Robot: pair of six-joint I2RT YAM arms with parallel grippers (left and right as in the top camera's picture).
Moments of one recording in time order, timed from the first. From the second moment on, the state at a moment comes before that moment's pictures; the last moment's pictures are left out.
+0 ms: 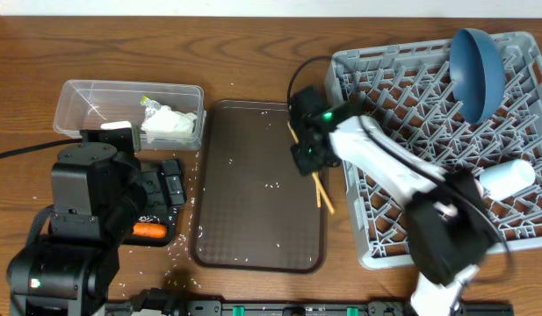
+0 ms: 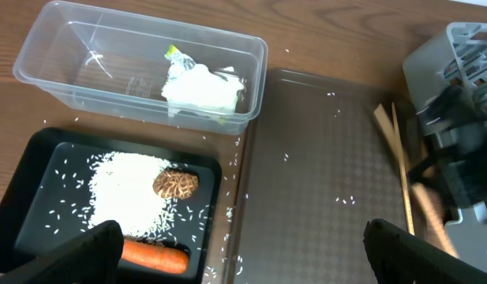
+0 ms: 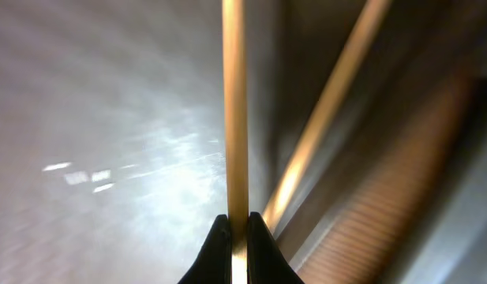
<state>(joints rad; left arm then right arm) -0.11 0.89 1.31 -1.21 -0.04 -0.22 0.56 1.88 1.41 -0.88 -0.05 0.17</state>
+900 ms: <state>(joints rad) -0.11 0.89 1.31 -1.21 -0.04 -0.22 0.07 1.75 1.48 -0.92 0.06 -0.22</state>
